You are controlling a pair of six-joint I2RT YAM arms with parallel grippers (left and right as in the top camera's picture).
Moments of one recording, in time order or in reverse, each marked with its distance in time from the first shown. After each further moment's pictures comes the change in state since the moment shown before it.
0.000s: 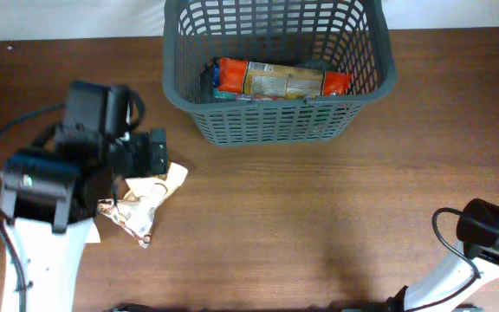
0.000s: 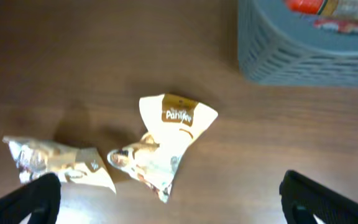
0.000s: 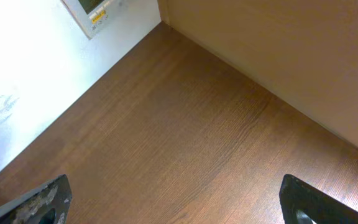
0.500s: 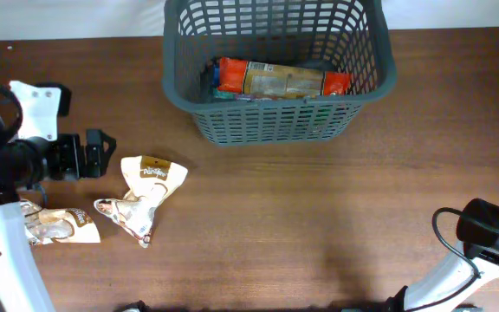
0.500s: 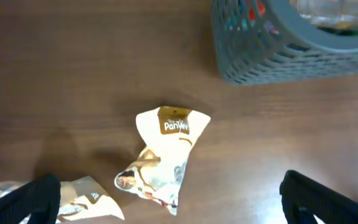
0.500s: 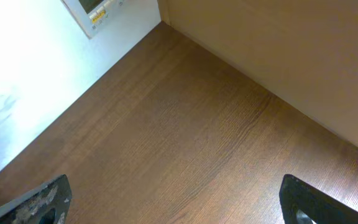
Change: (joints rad) left arm 0.588 0.029 -0.003 0.022 0.592 0.555; right arm 0.000 0.000 -0.001 0.000 0.000 0.000
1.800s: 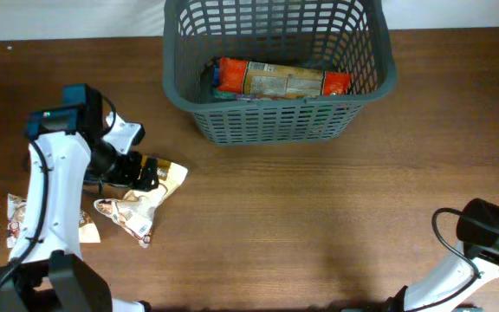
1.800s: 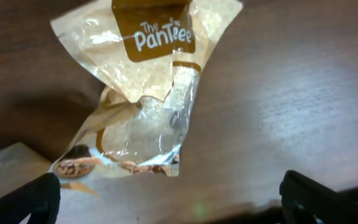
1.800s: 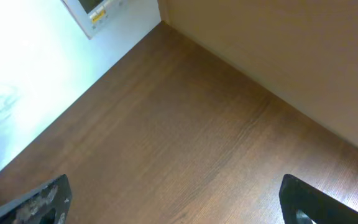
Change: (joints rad) left arm -0.226 0.278 -0.355 0.095 -0.244 -0.013; right arm 0.000 0.000 0.000 0.000 0.000 0.000
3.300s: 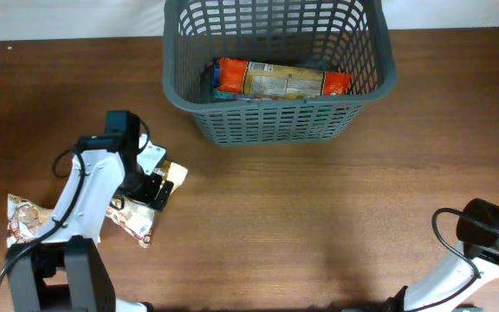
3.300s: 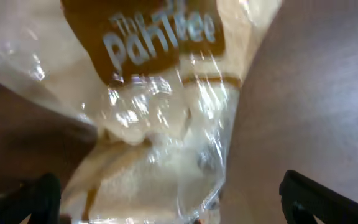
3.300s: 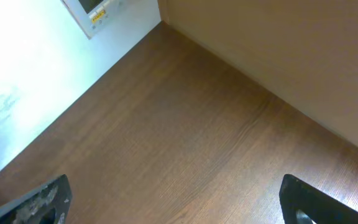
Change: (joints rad) left arm -0.113 0.005 -0.289 0.317 -0.190 0.060; right arm 0.000 0.000 0.000 0.000 0.000 0.000
